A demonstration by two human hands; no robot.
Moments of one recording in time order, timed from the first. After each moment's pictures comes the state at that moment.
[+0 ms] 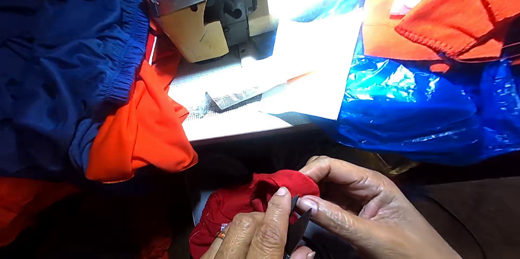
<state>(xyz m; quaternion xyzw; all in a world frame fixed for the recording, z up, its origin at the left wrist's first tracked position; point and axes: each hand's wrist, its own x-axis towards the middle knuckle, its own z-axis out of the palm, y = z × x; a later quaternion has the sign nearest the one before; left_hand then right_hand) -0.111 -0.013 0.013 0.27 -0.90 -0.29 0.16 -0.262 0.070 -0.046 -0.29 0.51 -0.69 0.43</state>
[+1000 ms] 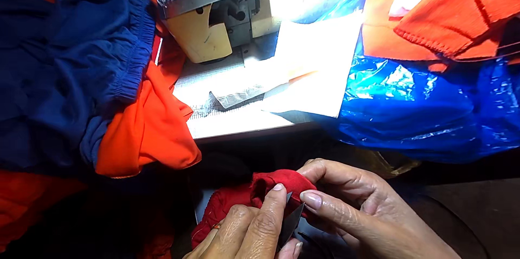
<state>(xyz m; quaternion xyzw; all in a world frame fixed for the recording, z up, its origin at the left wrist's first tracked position) -0.107 -0.021 0.021 0.27 -0.91 -0.28 0.13 -0.260 0.072 -0.049 -0.26 0.48 -0.69 0.48</state>
